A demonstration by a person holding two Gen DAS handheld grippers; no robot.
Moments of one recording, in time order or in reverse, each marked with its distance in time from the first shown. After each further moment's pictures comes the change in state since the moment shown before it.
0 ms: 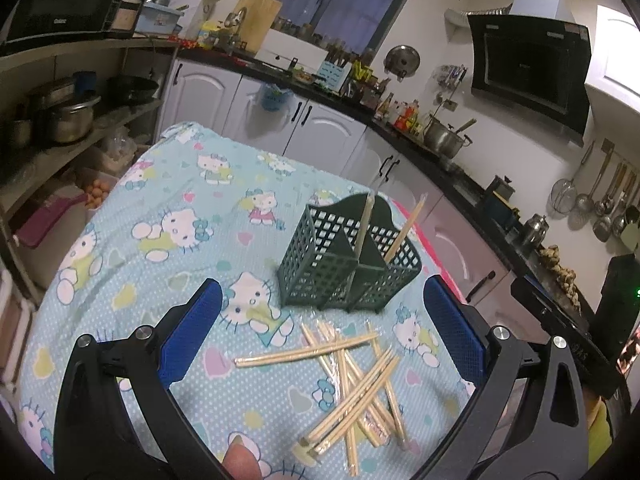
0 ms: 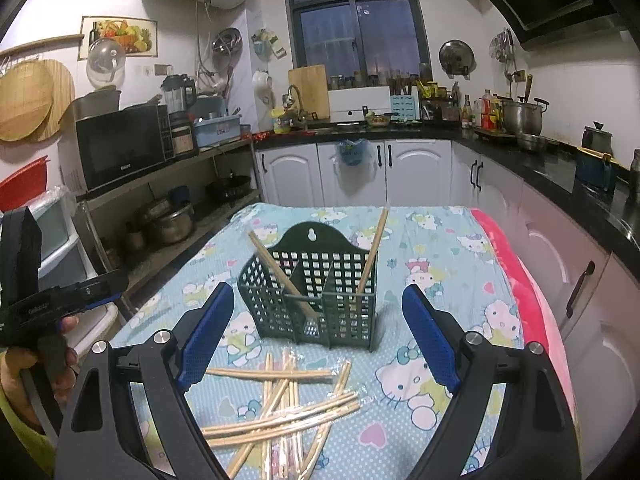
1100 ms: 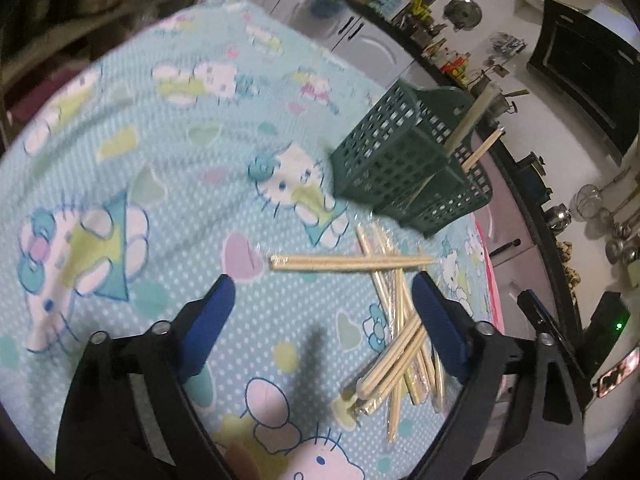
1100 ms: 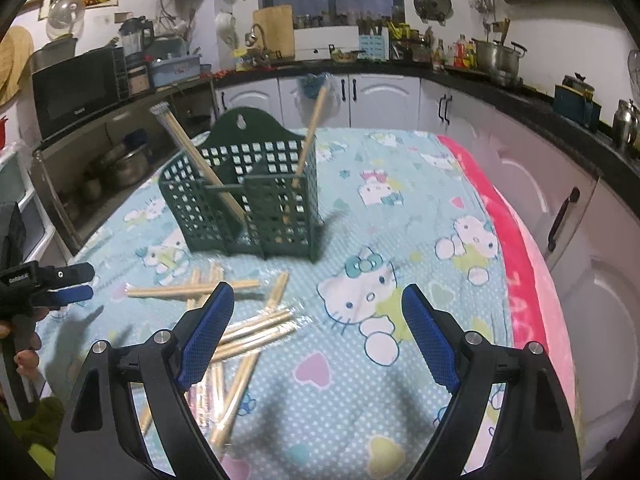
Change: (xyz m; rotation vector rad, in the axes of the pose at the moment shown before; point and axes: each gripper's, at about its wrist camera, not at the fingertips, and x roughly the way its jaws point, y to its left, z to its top) left arm 0.068 0.068 -0.071 -0.244 0.304 0.005; right arm 0.044 -0.044 -0.075 0.019 0.217 -0.126
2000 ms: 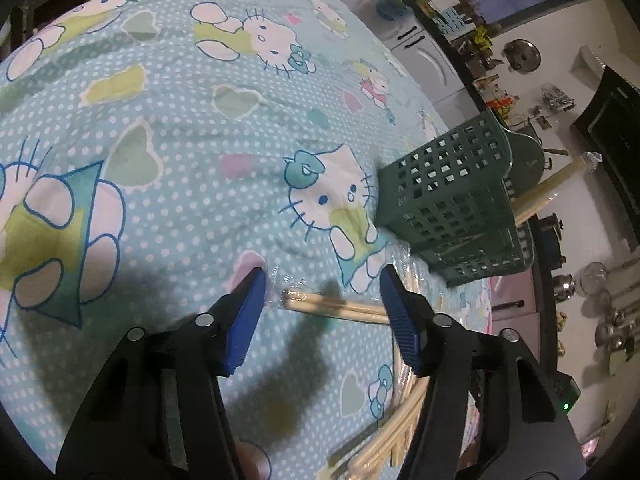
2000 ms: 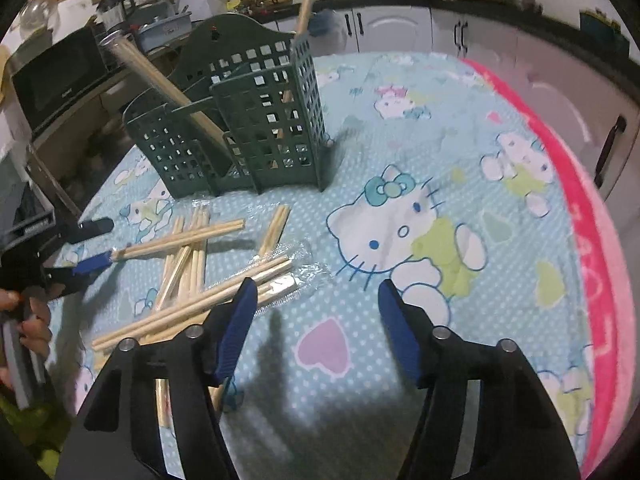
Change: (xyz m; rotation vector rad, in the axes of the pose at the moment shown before) left arm 0.043 0.025 0.022 -0.262 0.005 0.025; right arm 0.071 -0.011 -0.024 0.091 0.216 0.106
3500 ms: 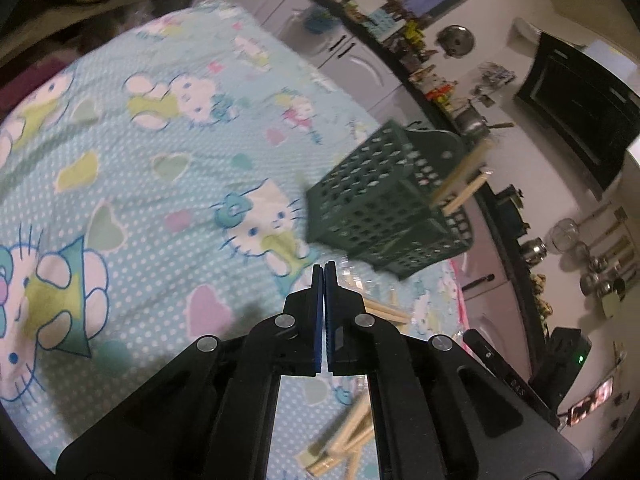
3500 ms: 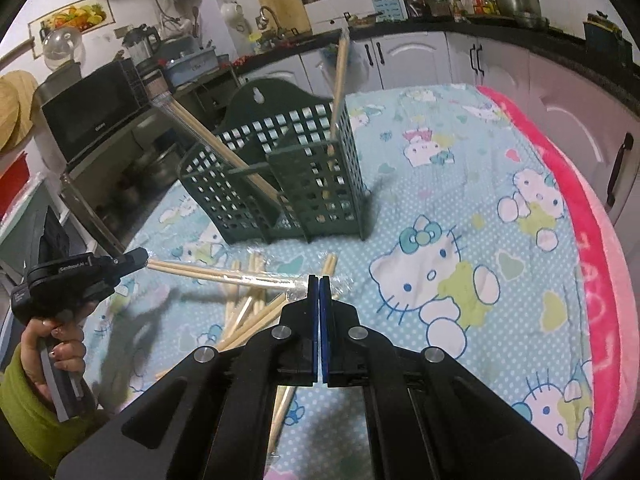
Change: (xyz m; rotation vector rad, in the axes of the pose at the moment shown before) left arm -0.037 -0.035 0.000 0.218 -0.067 -0.150; right arm -0.047 0.014 0.021 0.006 -0.122 0.114
